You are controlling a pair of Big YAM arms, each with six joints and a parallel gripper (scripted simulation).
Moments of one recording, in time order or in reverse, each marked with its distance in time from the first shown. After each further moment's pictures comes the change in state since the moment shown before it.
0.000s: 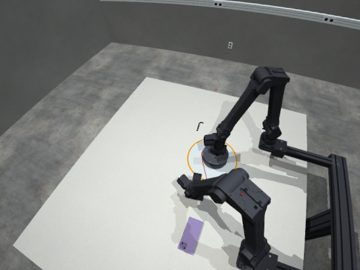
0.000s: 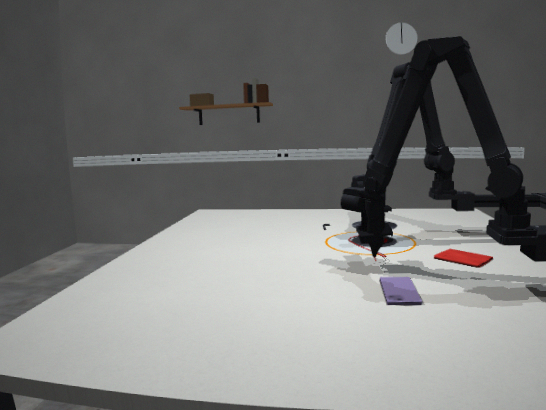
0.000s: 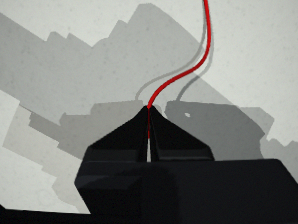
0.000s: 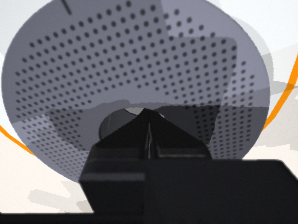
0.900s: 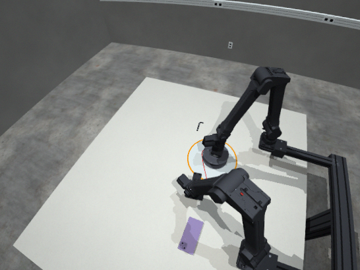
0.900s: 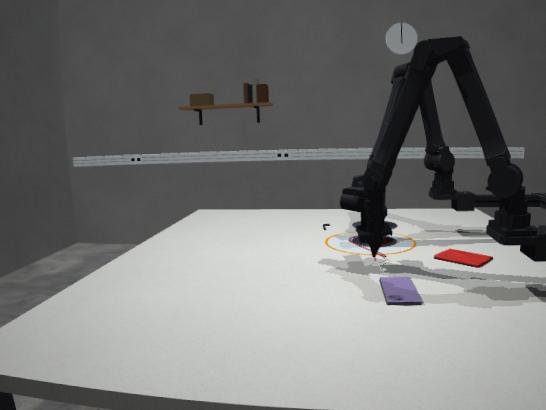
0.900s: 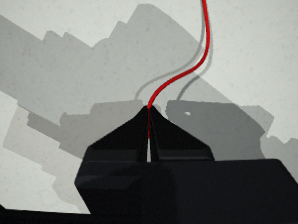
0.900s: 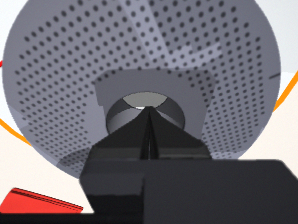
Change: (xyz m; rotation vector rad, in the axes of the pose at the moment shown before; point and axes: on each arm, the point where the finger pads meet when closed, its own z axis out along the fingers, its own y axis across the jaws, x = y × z) left arm -0.001 0.001 -0.001 0.006 0.005 0.011; right arm -0.001 0.000 -0.002 0.020 -0.036 -1.439
